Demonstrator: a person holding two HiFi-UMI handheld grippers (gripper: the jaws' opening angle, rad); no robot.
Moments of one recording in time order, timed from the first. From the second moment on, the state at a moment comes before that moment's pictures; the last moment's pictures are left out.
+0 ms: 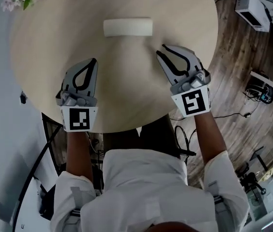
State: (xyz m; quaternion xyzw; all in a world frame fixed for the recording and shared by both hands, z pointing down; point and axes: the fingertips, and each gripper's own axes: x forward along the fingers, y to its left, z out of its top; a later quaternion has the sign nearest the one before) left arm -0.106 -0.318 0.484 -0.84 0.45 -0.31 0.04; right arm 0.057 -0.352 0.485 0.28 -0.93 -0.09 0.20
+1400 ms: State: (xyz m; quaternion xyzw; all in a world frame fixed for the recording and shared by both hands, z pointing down) left arm -0.100 -0.371 0.515 -0.89 0.41 -0.20 -0.01; right arm 0.024 -0.389 0.589 0.22 -0.83 -0.28 0.44
